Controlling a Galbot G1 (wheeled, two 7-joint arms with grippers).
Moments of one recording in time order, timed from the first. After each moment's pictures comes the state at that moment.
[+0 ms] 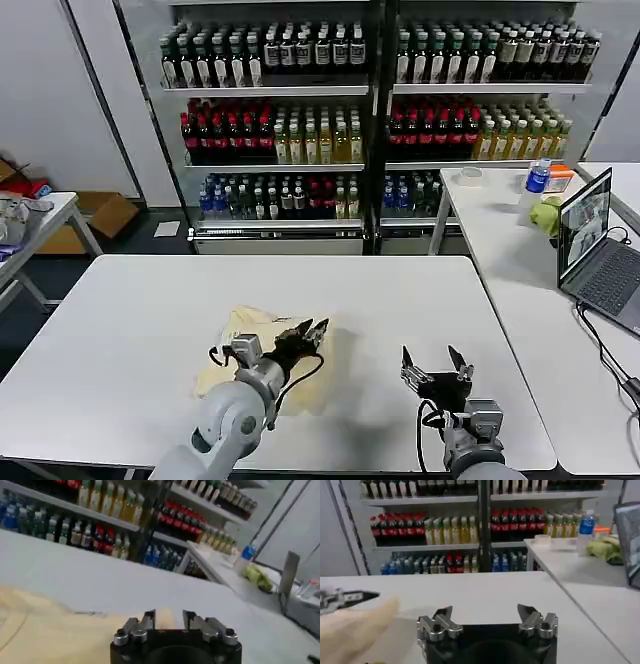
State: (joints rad) left arm 1.02 -1.27 -0.09 -1.90 -0.83 0.53 -0.30; right arm -1.46 1.25 0.34 2.24 0.37 -0.49 0.36
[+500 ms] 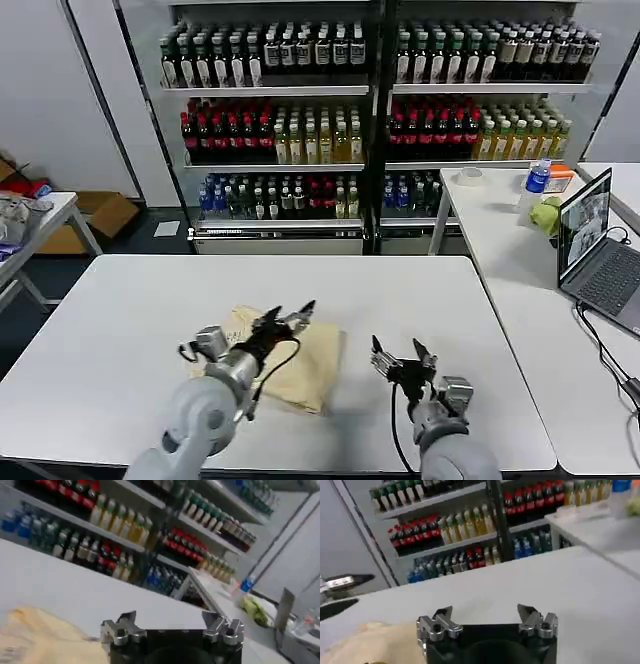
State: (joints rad) left arm 1.08 -1.22 -0.25 -1.99 -0.93 0.49 -0.28; right arm -1.30 1.32 0.25 2.12 0.60 -0.50 0.41
